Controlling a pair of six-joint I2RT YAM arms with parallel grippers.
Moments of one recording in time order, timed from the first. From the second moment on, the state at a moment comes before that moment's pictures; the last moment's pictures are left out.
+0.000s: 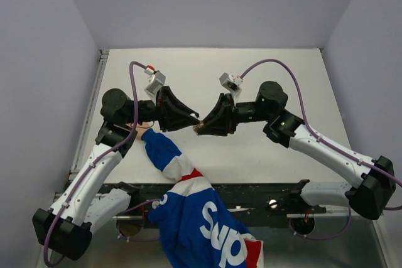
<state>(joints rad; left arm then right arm) -0.38 0.91 0.87 0.30 1.12 -0.61 0.78 1.23 1.00 0.27 -0.91 0.43</state>
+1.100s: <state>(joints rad) -0.58 0.99 0.96 -0.06 0.30 -0.50 0.84 1.27 1.00 0.15 -0.20 0.27</state>
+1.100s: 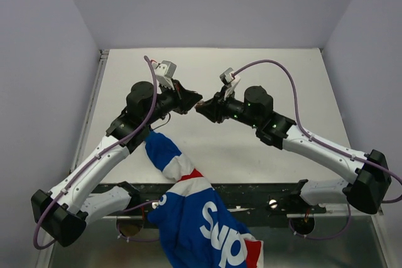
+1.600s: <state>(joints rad) -0.68 1.14 1.01 -0.12 -0.08 -0.58 0.93 1.37 1.00 0.17 0.21 0.28</state>
